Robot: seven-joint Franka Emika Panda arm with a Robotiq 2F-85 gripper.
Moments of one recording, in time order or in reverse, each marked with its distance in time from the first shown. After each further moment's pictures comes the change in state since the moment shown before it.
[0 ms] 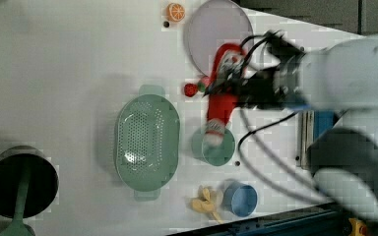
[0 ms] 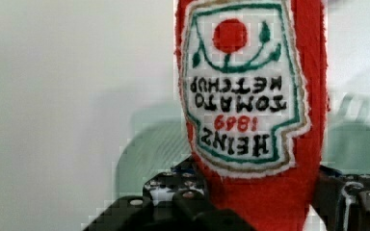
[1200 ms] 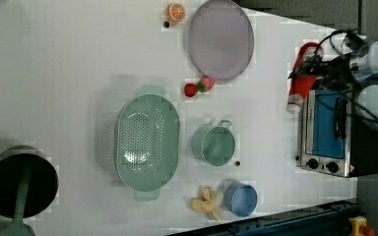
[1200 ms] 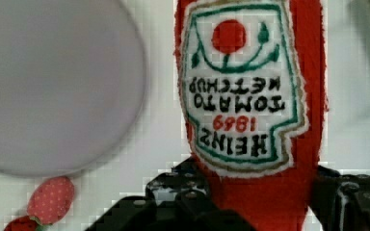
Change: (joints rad) arm -0.190 0.000 -0.353 -0.213 -0.039 0.219 -0.373
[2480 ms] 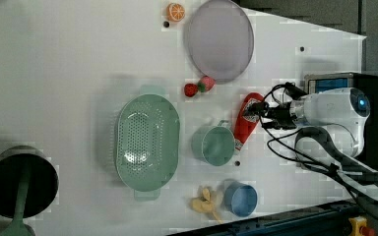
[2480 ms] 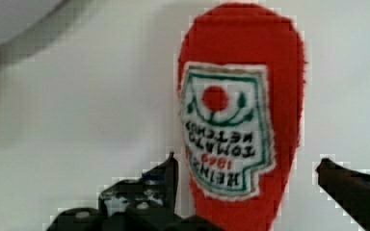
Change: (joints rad) arm -0.046 0.029 0.027 -0.418 0.017 0.404 -0.019
